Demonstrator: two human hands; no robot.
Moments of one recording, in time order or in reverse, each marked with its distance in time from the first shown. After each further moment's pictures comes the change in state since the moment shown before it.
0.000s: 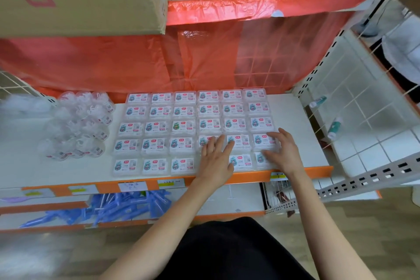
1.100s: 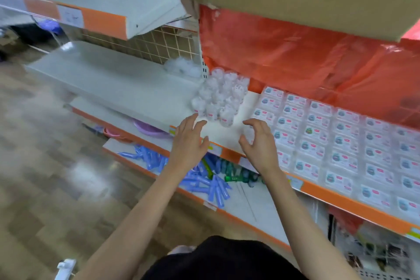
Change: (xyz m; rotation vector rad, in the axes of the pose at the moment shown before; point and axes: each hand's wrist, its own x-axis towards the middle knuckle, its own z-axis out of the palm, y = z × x) left_hand -0.238 -0.292 -0.088 -0.102 0.610 -0.491; right_hand -0.109 -0.281 0.264 0.023 -0.184 -0.670
